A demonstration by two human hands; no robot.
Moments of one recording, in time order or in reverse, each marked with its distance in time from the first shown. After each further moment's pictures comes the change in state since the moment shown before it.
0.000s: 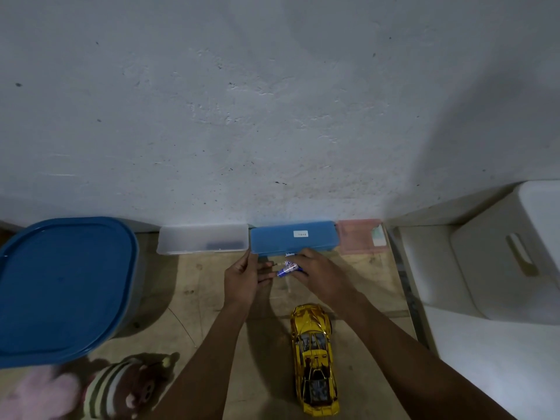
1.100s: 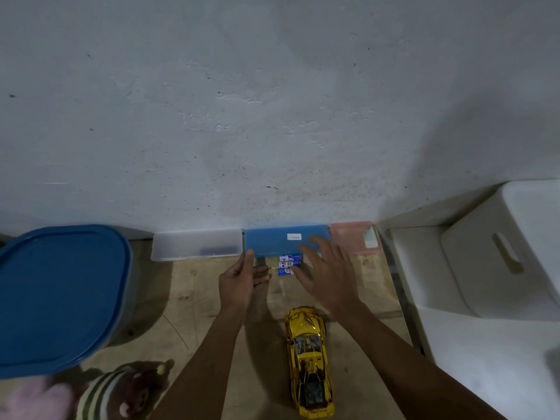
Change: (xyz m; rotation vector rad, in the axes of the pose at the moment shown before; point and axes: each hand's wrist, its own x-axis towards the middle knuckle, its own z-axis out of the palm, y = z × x) left_hand -0.006 0.004 0.005 -0.069 0.044 0.032; right_hand -0.015 0.020 0.005 -0.277 0.511 0.028
